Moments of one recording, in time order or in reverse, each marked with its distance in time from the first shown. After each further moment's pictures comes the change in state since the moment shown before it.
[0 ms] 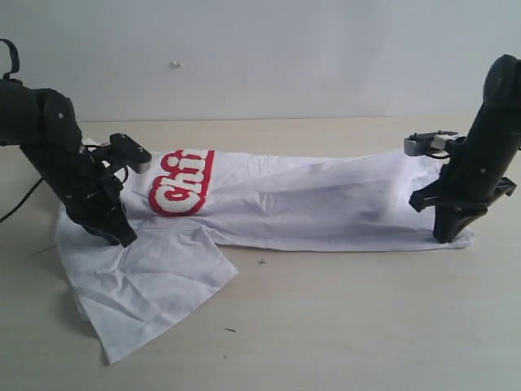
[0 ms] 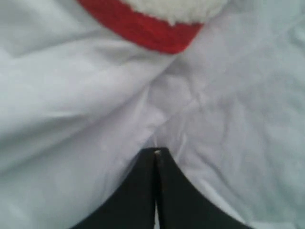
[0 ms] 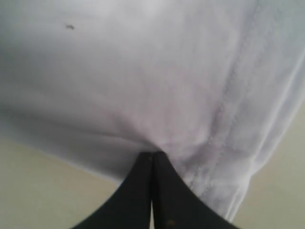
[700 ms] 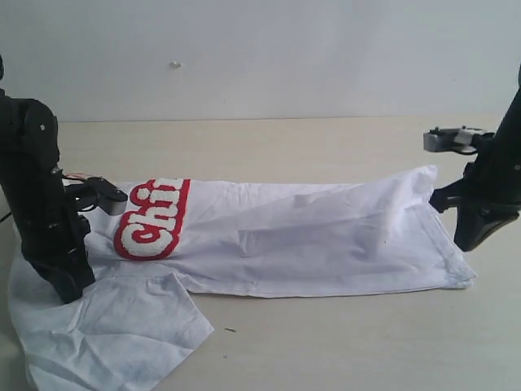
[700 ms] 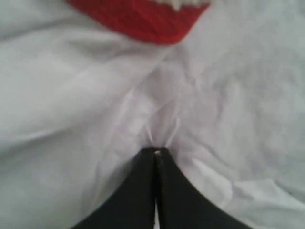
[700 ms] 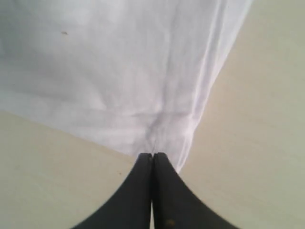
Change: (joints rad) left arm 0.018 -0.064 0.107 0.064 0.300 -0.029; right arm 0.000 -0.233 0.183 0.036 0.050 0.014
